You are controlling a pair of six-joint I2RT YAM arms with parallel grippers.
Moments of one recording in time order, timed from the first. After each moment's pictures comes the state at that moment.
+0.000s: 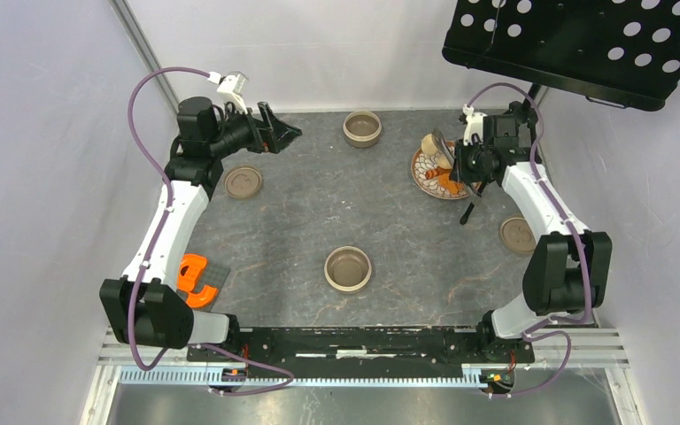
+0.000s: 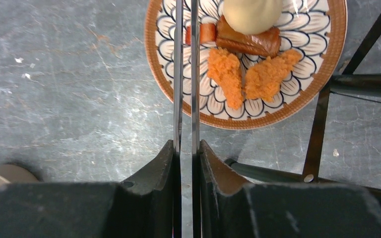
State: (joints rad) left arm -0.10 1.35 1.30 -0.18 0.63 -0.30; right arm 0.04 1.57 1.26 -0.57 -0.21 -0.04
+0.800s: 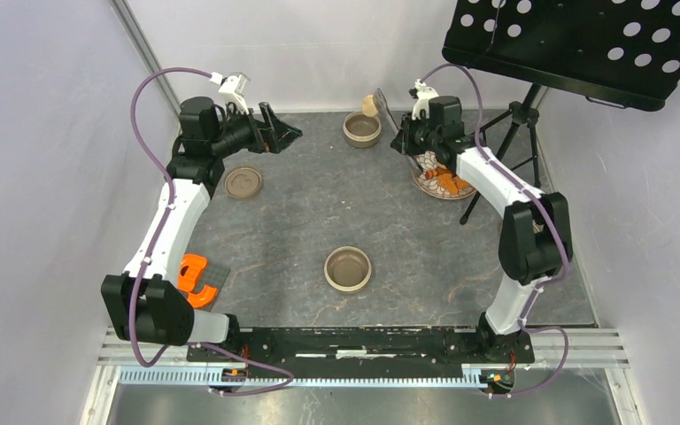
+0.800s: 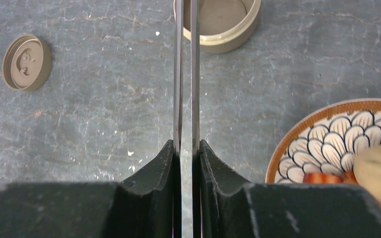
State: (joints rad) left arm -0.10 1.37 1.30 -0.18 0.63 -0.30; right arm 0.28 1.77 1.41 -0.18 -0.27 0.19
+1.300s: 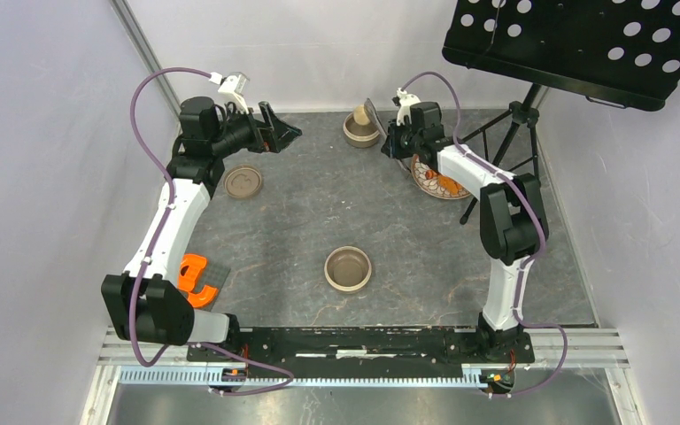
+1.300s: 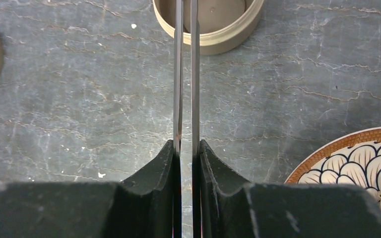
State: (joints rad) left arm -0.10 1.37 1.30 -0.18 0.62 -0.30; right arm 0.32 1.99 1.51 -0.10 -0.21 0.15
